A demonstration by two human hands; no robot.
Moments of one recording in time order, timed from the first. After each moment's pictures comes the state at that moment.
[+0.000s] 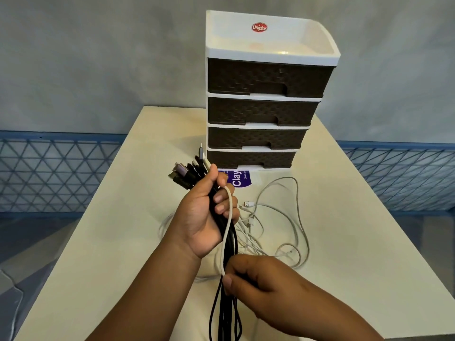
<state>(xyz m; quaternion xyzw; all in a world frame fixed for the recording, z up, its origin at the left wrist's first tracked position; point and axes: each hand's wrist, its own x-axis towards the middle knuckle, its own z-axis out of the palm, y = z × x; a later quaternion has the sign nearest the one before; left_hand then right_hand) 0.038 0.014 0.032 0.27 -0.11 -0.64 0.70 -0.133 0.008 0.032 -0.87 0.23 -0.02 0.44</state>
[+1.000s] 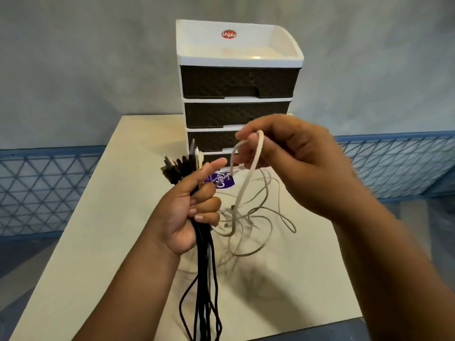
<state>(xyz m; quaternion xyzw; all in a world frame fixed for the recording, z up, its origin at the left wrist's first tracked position) 0.041 0.019 0.051 0.30 -0.19 -0.67 0.66 -0.133 -0.048 0.139 -0.83 0.20 -0.36 0.39</state>
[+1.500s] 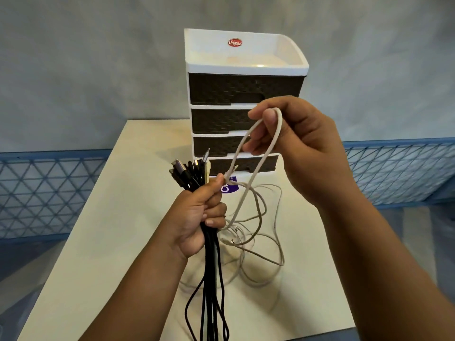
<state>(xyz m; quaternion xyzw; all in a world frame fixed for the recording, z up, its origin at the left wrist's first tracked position) 0.037 0.016 0.049 0.38 -0.19 -0.62 0.66 -0.110 -0.059 0.142 -0.77 0.15 -0.46 0.41</state>
